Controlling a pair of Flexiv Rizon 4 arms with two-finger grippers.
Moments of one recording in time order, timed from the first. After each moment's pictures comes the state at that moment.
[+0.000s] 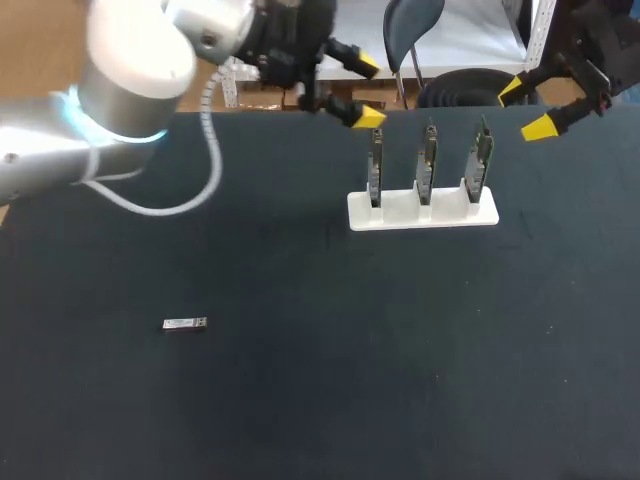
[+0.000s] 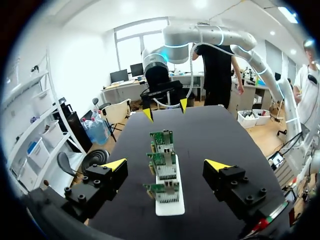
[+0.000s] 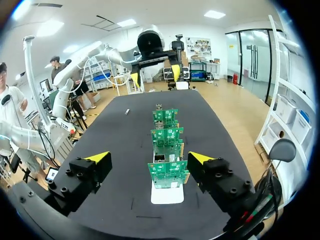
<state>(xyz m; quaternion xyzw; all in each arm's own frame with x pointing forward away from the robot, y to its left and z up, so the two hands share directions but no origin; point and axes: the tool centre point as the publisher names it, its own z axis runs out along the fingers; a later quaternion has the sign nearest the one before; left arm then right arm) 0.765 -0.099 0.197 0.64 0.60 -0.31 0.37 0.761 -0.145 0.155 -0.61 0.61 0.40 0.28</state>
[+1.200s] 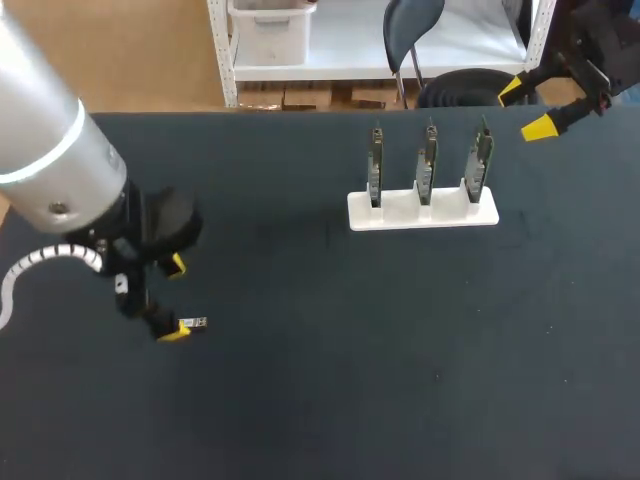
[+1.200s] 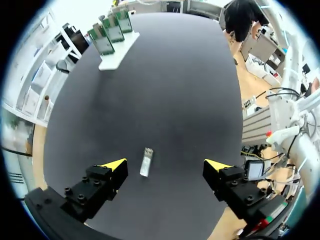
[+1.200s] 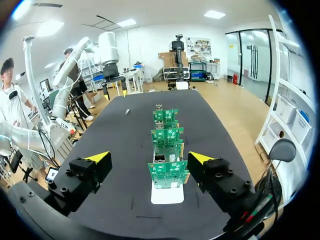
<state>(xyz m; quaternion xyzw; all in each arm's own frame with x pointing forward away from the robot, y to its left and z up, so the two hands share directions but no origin) 0.522 0.141 0.077 0.62 0.77 -0.08 0.09 0.761 -0.146 0.155 -0.61 0.61 0.40 0.28</state>
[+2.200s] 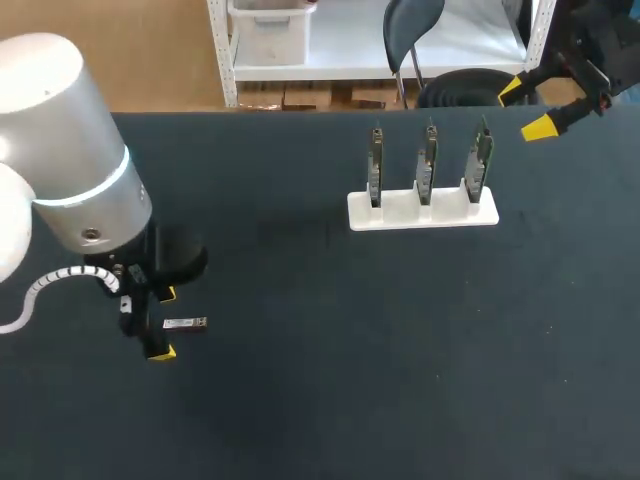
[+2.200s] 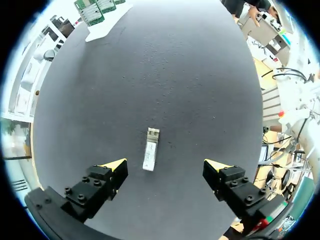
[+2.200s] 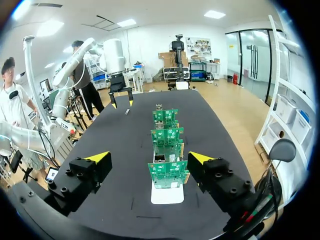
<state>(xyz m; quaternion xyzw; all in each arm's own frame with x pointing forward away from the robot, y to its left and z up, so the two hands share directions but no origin) 0.541 0.167 0.014 0.64 0.76 -0.04 0.03 0.761 -0.146 0.155 -0.61 0.61 0.40 0.28</state>
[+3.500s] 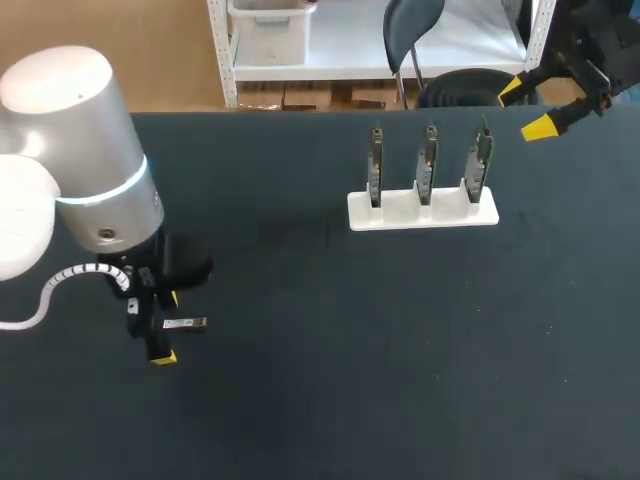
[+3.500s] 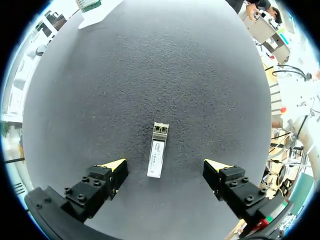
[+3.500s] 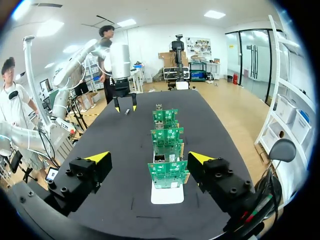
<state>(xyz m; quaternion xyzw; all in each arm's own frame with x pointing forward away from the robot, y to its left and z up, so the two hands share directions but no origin) 0.547 0.173 -0.016 0.65 0.76 -0.05 -0.01 0.761 -0.146 0.155 -0.61 0.61 0.40 0.28</state>
